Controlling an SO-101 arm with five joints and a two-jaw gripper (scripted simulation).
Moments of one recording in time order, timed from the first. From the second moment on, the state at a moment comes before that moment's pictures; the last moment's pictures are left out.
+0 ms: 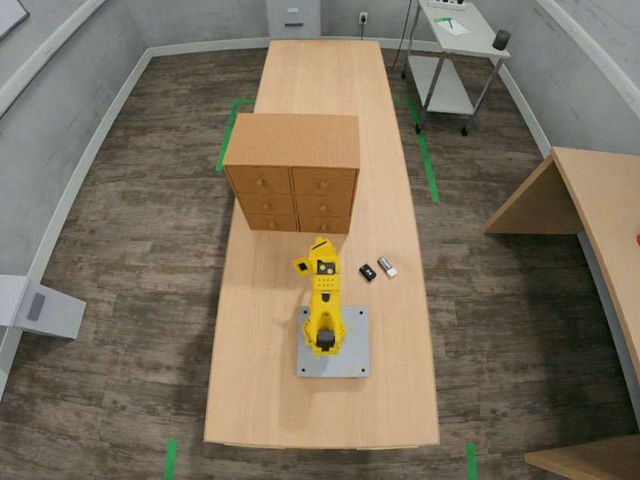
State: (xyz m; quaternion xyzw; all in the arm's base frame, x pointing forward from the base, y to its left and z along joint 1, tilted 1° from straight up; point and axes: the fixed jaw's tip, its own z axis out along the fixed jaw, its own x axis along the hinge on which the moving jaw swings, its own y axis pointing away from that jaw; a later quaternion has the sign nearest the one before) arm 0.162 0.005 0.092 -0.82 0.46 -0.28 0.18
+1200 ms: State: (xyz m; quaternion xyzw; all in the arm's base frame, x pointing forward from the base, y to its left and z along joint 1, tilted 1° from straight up) arm 0.162 0.007 0.091 -0.58 0.74 -0.20 0.27
